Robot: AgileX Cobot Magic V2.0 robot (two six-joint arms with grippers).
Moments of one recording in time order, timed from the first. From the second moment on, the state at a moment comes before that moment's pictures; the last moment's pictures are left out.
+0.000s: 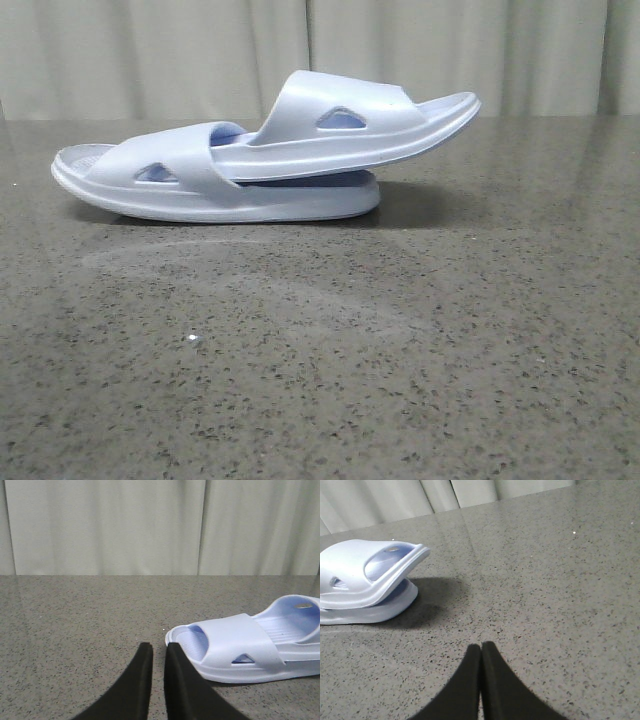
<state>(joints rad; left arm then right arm) 0.05 0.40 -0.22 -1.80 0.36 1.72 0.28 0.49 -0.18 1.47 0.00 -1.23</state>
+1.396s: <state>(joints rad) 0.05 0.00 0.00 -0.02 0.08 -0.01 0.28 0.49 -0.17 1.47 0.00 -1.23</state>
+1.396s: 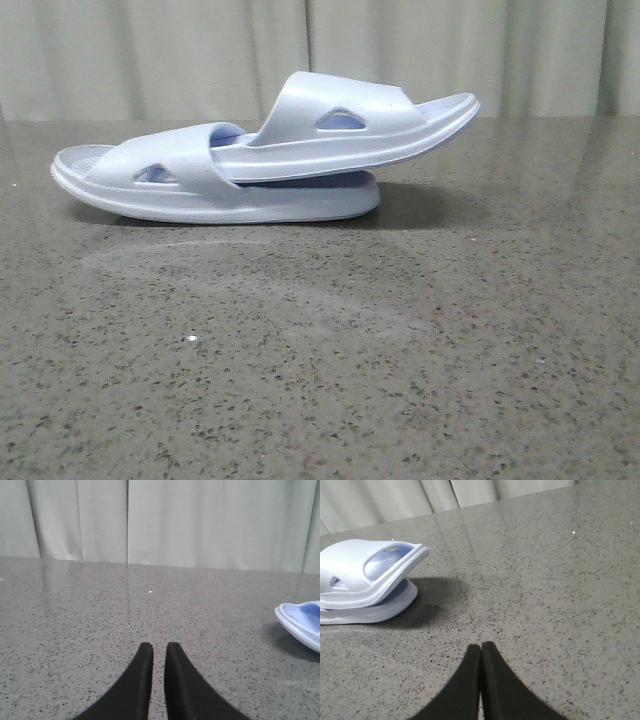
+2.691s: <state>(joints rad) 0.05 0.00 0.00 0.00 0.09 -0.01 0.28 0.49 -0.17 1.47 -0.01 -1.23</state>
